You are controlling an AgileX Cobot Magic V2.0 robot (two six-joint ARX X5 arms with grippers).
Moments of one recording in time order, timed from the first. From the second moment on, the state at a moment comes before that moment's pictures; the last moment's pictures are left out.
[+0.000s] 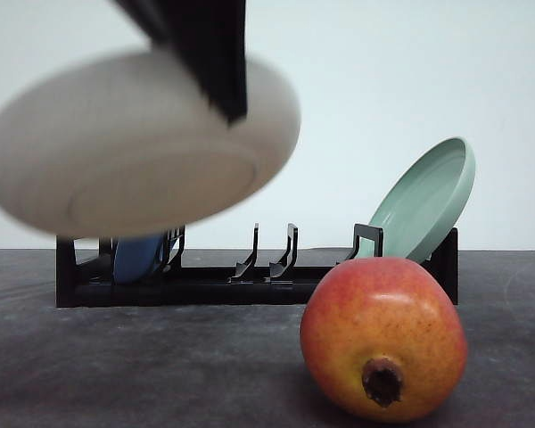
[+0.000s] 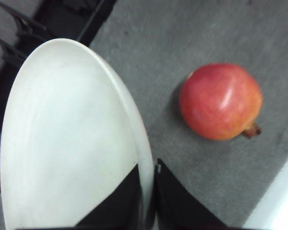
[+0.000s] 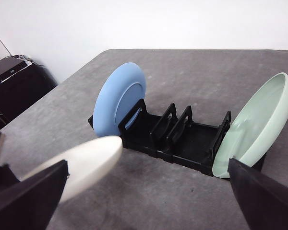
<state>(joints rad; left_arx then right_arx) -1.26 1.35 1.11 -0.81 -0.42 -0.09 0.01 0.56 0.85 -0.63 -0.70 0.12</state>
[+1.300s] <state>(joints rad) -1.31 1.53 0.78 -0.42 -0.48 -0.16 0.01 0.56 0.85 -0.63 -0.70 0.14</state>
